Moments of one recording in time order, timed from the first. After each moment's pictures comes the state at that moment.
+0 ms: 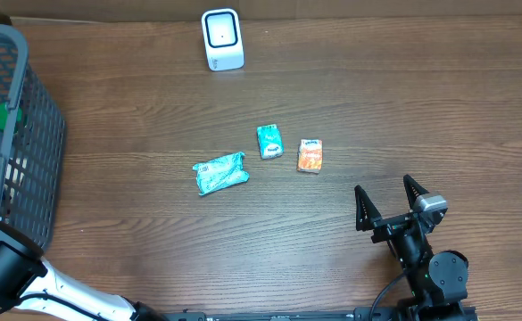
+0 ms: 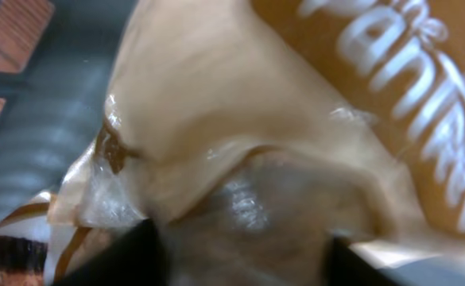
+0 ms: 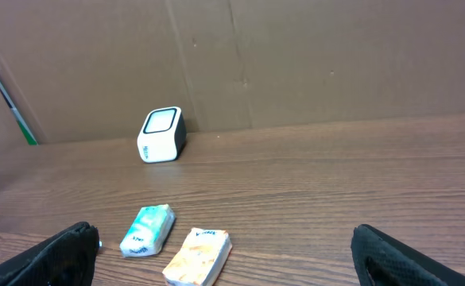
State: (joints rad) left arm 0.91 2.08 1.56 -0.79 -0.13 0.20; right arm 0.17 0.01 0.02 -0.03 -0.09 0.19
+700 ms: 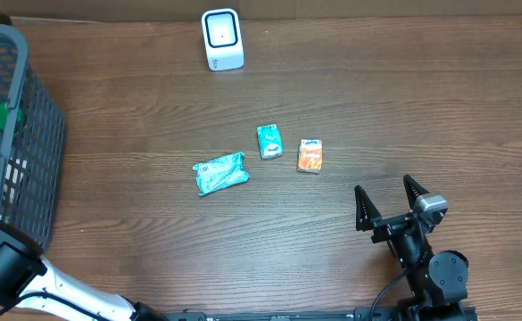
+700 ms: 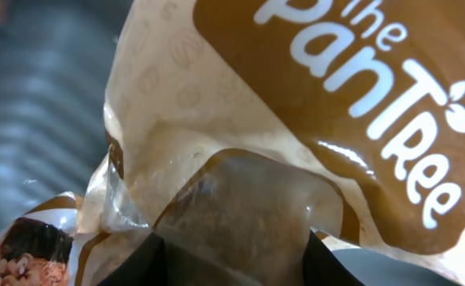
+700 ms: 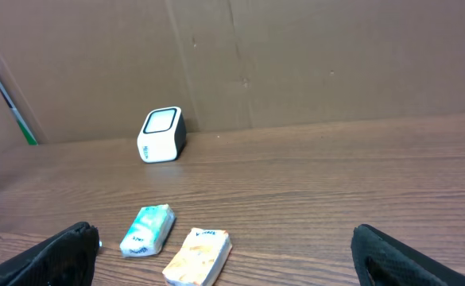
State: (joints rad) left arm 0.90 2.09 1.73 -1.07 -0.08 0.21; right arm 0.17 0.01 0.02 -0.03 -0.09 0.19
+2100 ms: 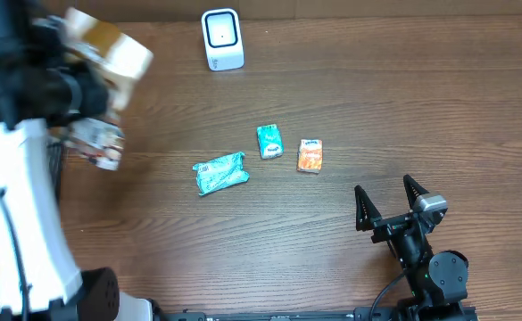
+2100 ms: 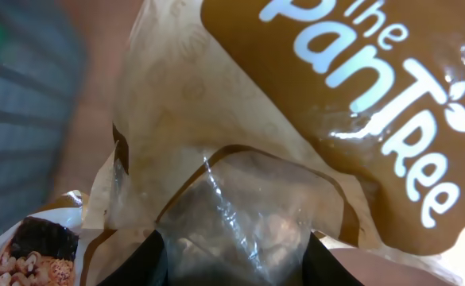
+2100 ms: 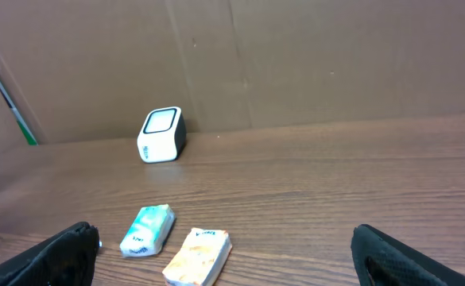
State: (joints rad) left arm 0.11 1.68 2.15 -1.60 0.10 -0.22; right arm 0.17 0.01 0.02 -0.03 -0.09 0.19
